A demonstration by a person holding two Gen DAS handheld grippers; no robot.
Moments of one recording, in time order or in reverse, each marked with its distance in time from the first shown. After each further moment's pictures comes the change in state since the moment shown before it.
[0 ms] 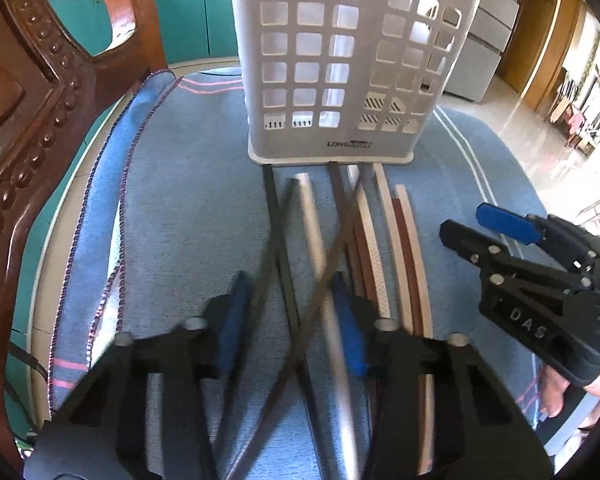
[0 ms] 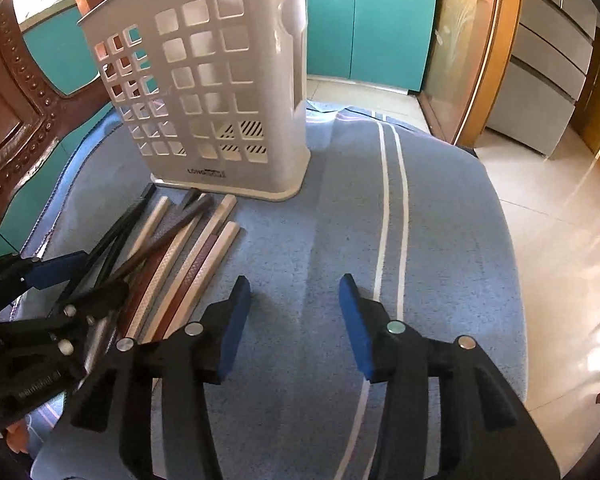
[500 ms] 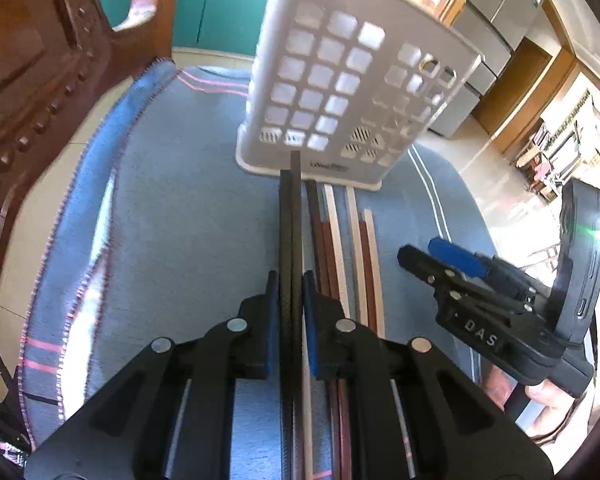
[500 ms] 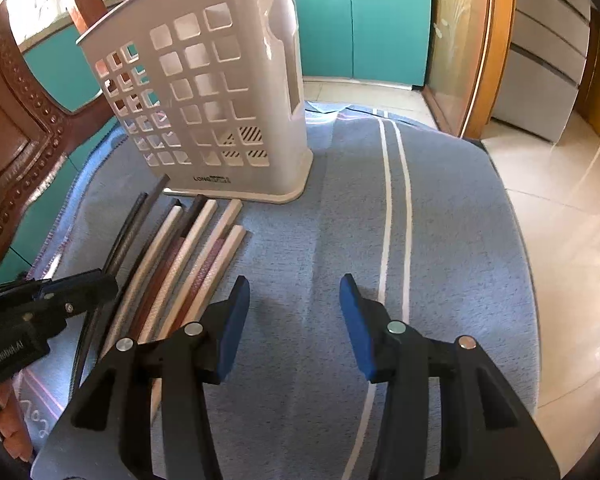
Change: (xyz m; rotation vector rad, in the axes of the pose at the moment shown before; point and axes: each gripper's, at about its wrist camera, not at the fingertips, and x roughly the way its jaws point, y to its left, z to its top) left arm -0.024 0.034 0.001 -0.142 -0.030 -0.179; right arm 0.000 -0.012 0.004 0.083 -0.001 0.110
